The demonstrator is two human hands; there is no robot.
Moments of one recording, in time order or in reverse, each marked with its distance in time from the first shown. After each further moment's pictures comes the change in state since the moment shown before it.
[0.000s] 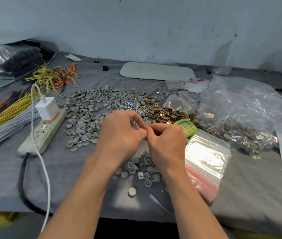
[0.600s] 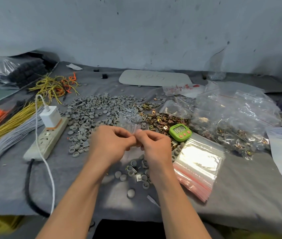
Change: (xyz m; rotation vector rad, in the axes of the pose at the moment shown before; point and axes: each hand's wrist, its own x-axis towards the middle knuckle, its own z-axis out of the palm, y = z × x) left_hand -0.005 -0.020 -0.008 -0.285 -0.097 -0.248; right_hand -0.010 -0.008 0.015 0.631 -0.167 0.306
